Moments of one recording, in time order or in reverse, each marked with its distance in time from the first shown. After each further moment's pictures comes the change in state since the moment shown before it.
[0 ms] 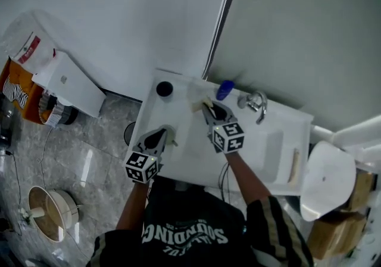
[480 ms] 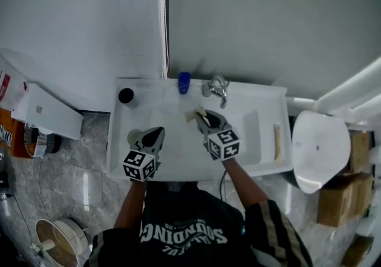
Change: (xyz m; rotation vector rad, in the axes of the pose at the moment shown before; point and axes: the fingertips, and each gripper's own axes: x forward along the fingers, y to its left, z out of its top) left arm 0.070 -0.098 0.006 0.085 0.036 -0.222; right arm -0.115 -0.062 -0.045 0.063 0.012 -0.153
